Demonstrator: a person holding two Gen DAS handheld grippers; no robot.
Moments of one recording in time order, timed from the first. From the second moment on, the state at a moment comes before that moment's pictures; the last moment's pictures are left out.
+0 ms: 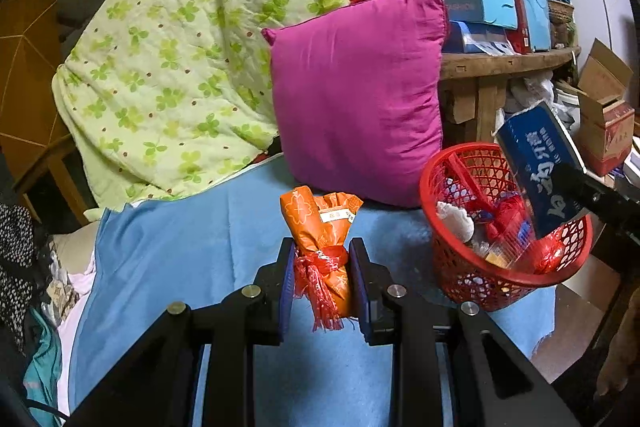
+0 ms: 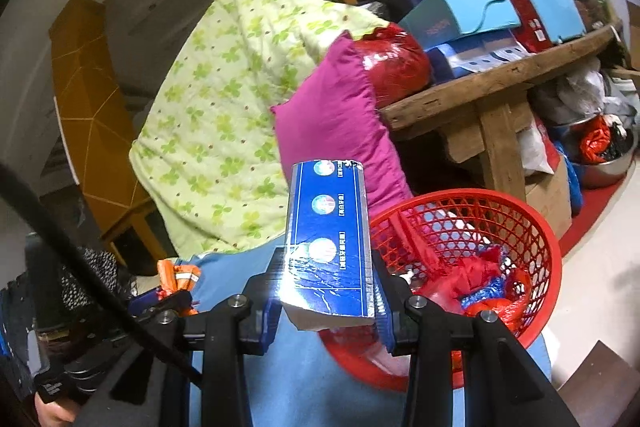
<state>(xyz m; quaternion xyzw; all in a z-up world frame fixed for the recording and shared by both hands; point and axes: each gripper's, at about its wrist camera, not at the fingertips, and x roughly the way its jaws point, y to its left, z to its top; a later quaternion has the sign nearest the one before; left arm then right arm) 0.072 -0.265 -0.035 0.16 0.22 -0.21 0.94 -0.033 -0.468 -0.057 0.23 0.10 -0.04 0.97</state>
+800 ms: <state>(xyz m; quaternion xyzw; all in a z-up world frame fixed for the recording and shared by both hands) 0.075 -0.330 -0.022 0.17 0.19 -0.27 0.93 -0.033 -0.514 -0.067 0.25 0.10 -0.11 0.96</state>
